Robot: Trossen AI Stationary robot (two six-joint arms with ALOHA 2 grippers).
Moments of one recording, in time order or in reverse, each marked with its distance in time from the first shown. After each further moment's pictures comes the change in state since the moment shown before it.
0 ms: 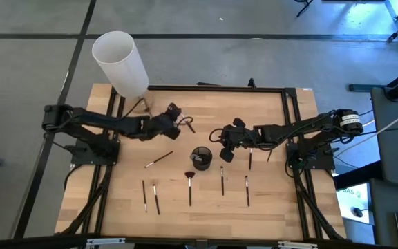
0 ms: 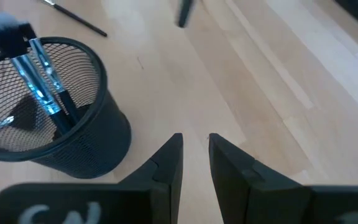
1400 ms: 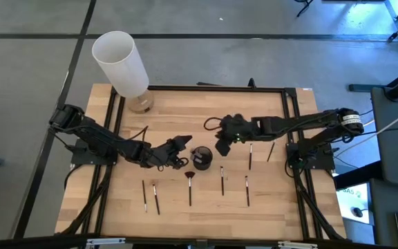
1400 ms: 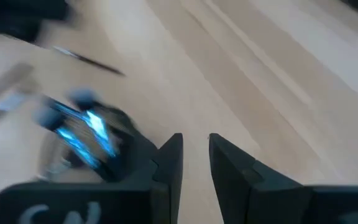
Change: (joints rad) left arm -0.388 0.132 0.001 0.306 -0.200 0.122; right arm -0.025 -0.008 0.243 -0.335 -0.049 0.236
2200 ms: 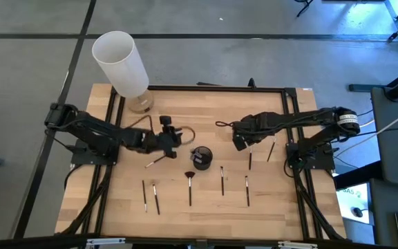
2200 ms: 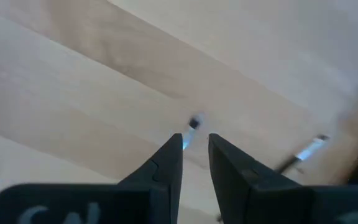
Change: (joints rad) left arm 0.218 -0.089 -0.025 -0.416 0.265 -1.259; right arm -0.105 0.042 -0.025 -0.627 -0.054 0.477
